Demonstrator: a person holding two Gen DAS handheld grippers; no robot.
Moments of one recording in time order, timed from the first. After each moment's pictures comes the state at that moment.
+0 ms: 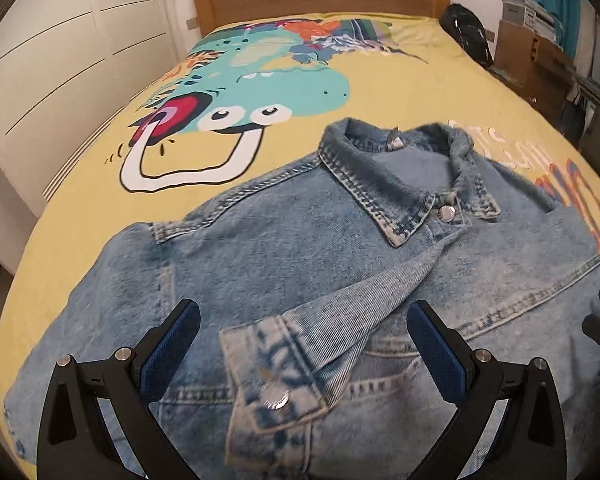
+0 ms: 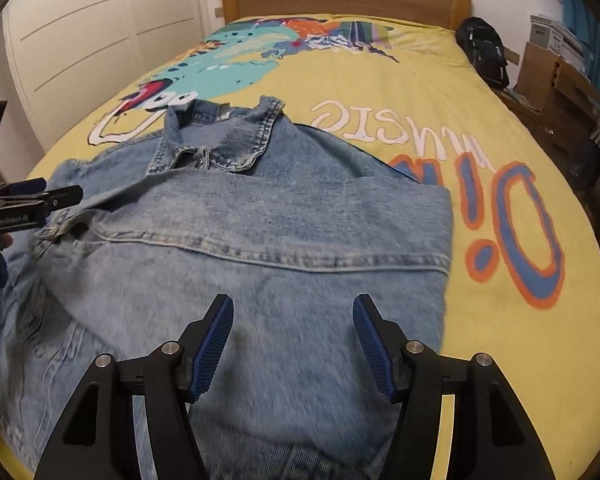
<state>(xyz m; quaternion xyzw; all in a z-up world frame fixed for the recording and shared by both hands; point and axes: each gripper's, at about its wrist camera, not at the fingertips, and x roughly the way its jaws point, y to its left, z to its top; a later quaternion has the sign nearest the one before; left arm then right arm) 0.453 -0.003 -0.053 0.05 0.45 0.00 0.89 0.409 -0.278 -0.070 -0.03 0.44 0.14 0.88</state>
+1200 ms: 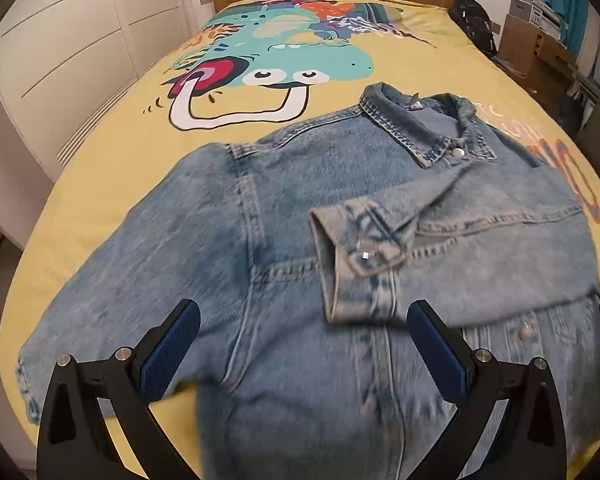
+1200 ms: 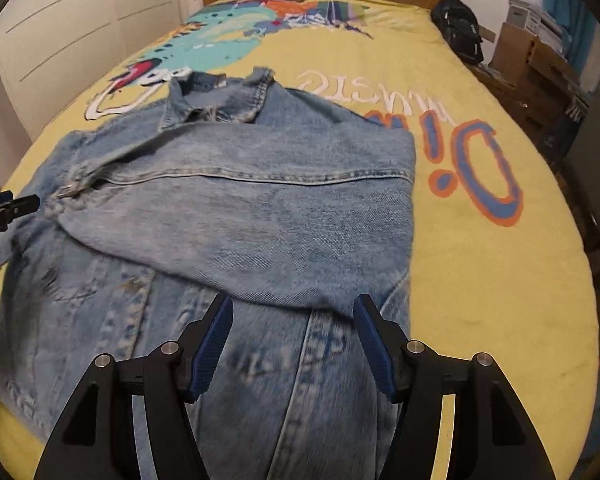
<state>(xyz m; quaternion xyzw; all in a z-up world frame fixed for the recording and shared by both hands) 0.354 0.060 -0.029 0.02 0.48 0.00 0.88 0.323 -0.279 -0.047 -0.03 0.48 0.09 0.87</state>
